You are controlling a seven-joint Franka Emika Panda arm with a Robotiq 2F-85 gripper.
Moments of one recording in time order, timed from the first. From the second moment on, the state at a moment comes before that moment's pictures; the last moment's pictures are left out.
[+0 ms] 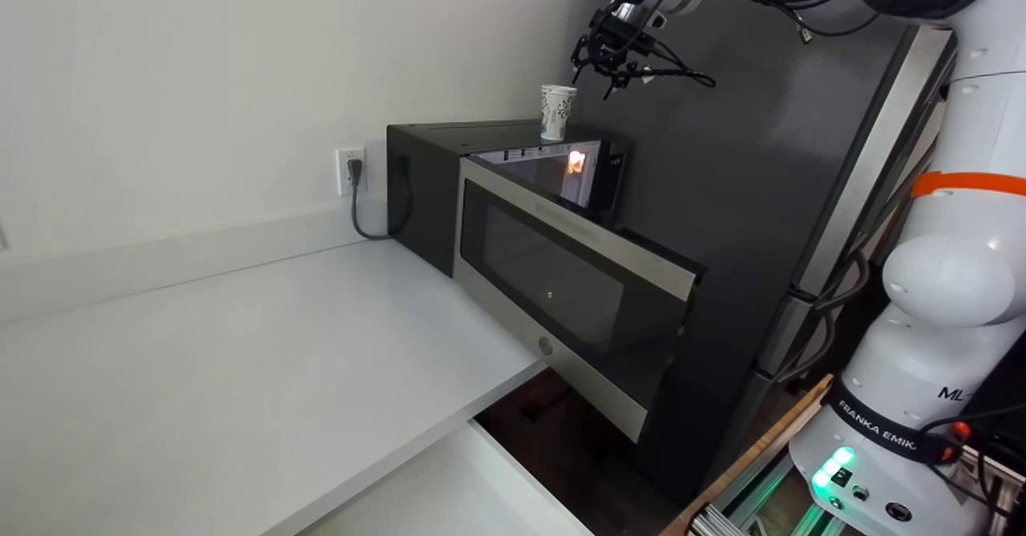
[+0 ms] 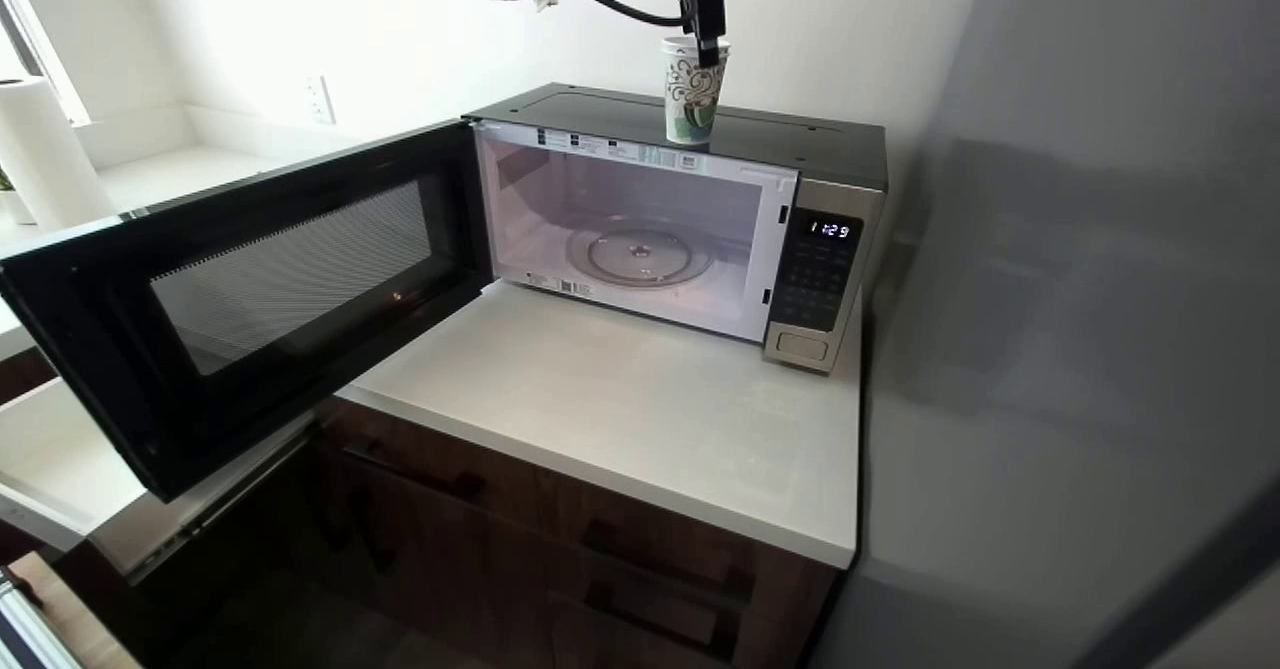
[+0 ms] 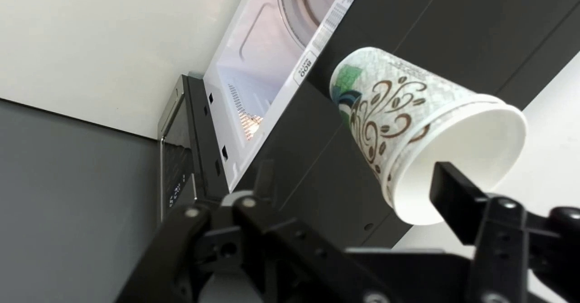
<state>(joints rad) -0.12 0.22 -0.05 -1.52 0.04 2.19 0.71</state>
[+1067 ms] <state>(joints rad) -0.10 0.37 -0.09 -1.35 0.07 2.12 0.73</state>
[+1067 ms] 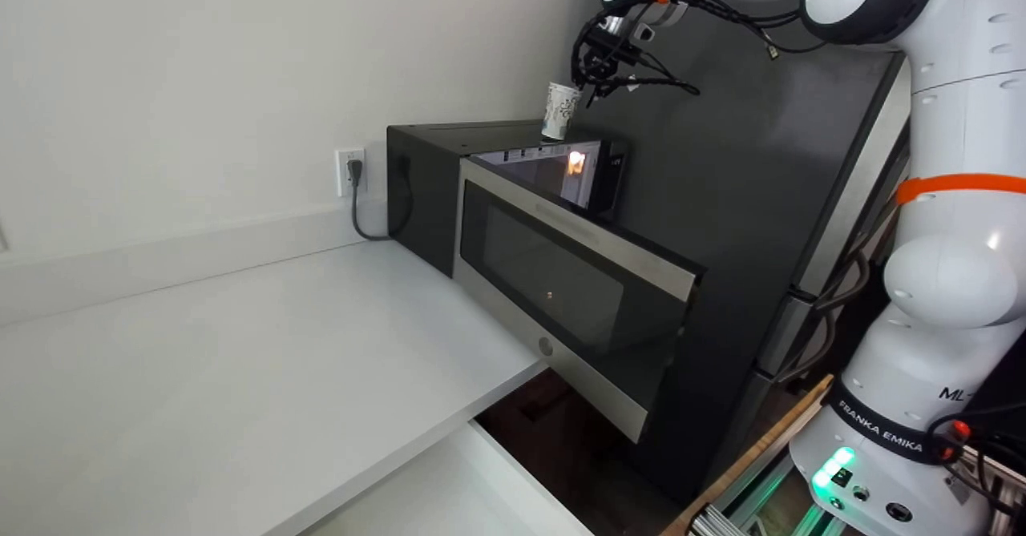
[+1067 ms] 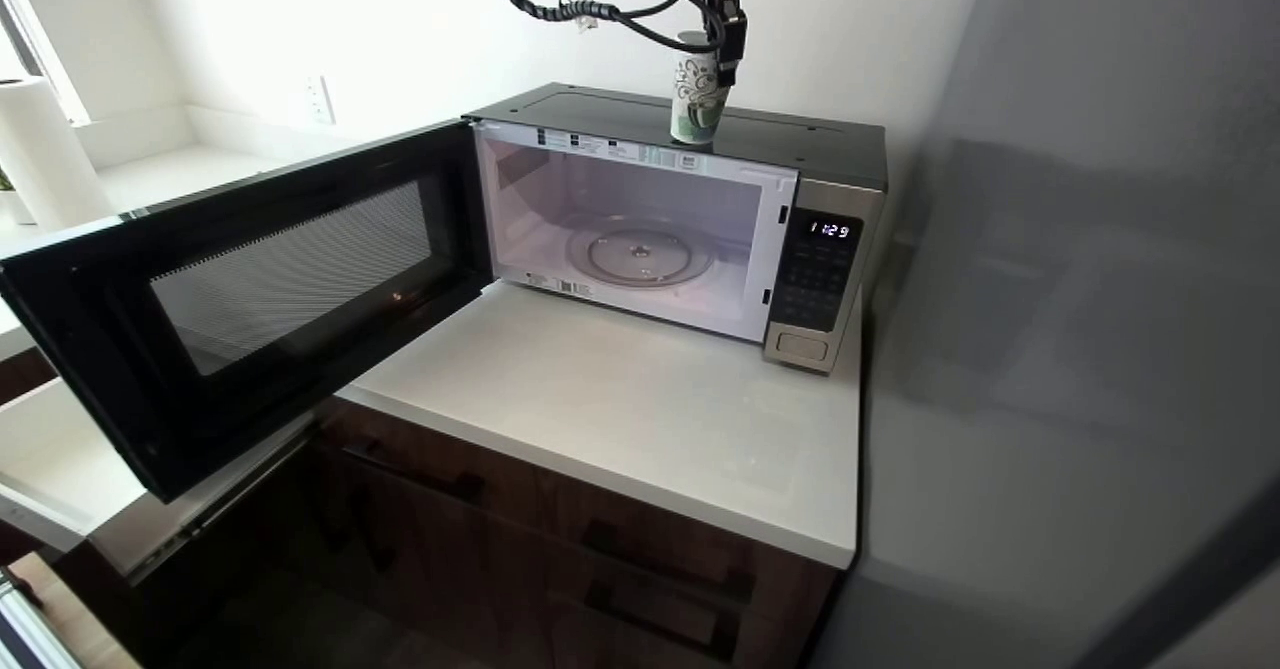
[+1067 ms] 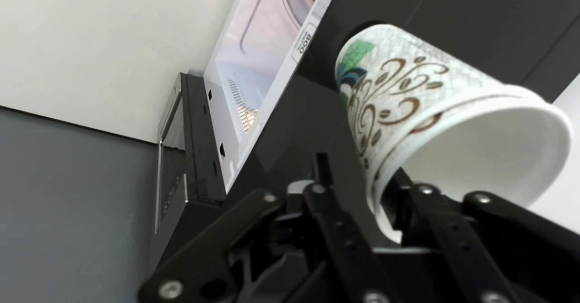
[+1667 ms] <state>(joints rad) -0.11 0.27 -0.11 -1.44 0.08 2.12 0.72</state>
